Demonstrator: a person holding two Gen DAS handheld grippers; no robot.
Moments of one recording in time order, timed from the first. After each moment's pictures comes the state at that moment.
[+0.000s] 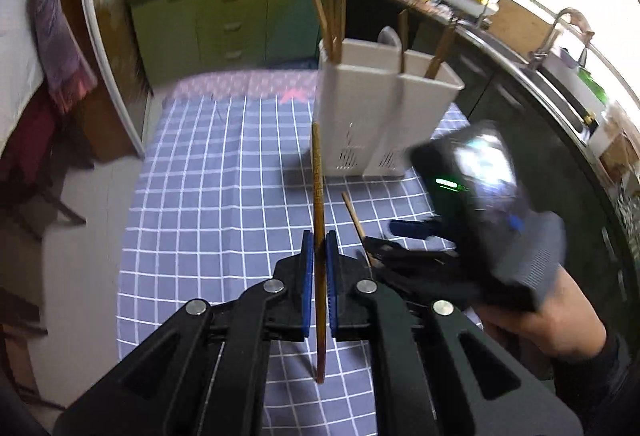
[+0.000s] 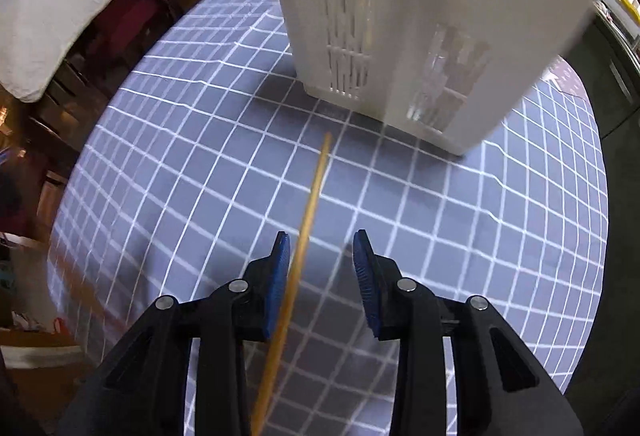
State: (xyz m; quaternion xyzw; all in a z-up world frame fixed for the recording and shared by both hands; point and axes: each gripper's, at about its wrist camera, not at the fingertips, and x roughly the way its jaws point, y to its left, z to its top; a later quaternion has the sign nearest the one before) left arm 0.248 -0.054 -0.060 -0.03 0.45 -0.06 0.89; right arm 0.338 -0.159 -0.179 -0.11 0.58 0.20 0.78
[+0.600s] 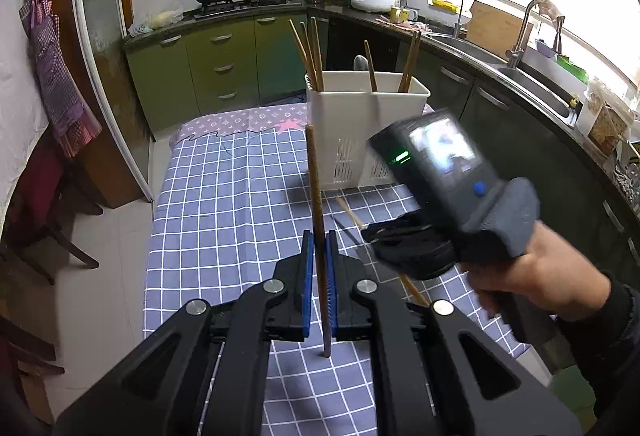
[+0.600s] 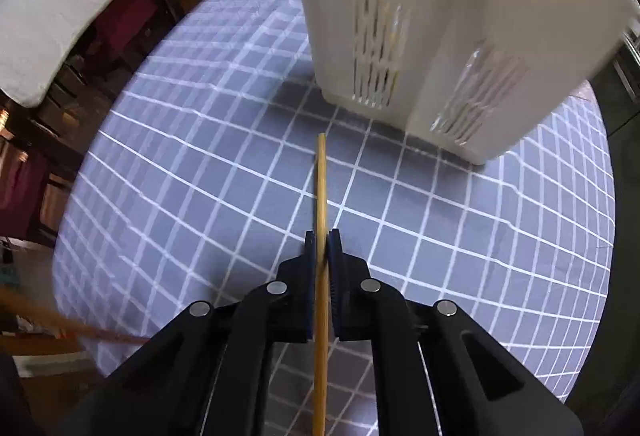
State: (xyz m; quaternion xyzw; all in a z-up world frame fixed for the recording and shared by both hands) left arm 0.206 -0.054 -0.042 0.02 0.39 -0.08 0.92; right arm 0.328 -0.163 -0.158 -0.08 0.56 0.22 0.79
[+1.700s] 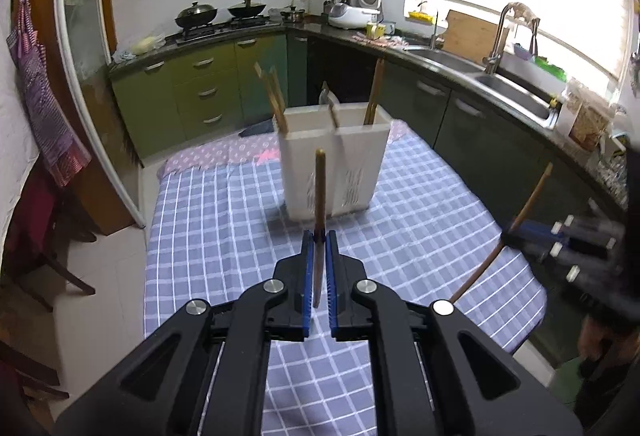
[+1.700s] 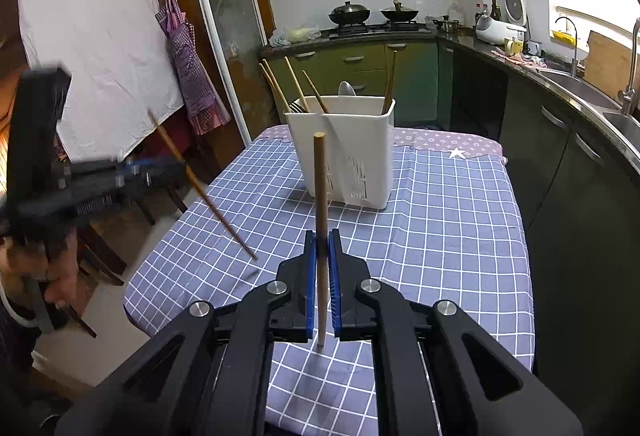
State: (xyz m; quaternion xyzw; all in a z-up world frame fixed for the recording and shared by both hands) left arm 0.208 -0.073 0.002 0.03 0.36 -0.11 0.93; right arm 0.169 -0.297 -0.036 0.02 0.35 0.24 0.91
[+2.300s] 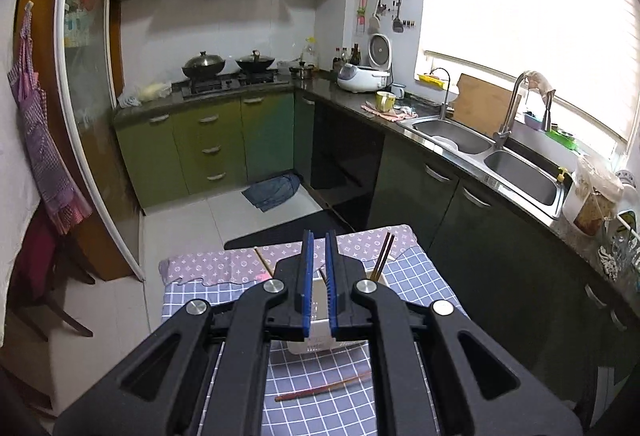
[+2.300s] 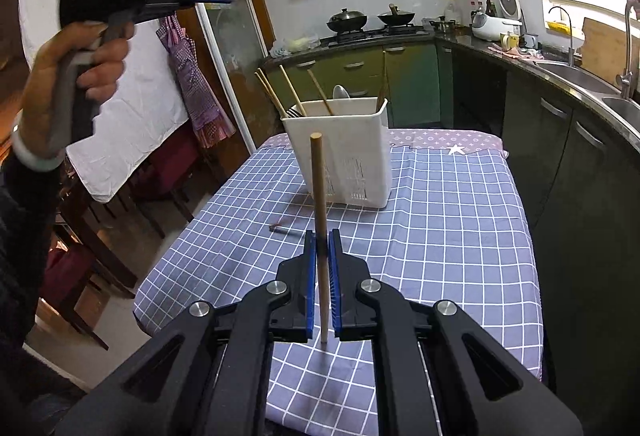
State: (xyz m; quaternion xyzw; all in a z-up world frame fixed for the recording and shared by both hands) left arm 0.320 -0.093 0.117 0.00 0.29 -0.10 0.95; right arm 0.162 -0.313 -0.043 0.05 0.33 0.24 0.91
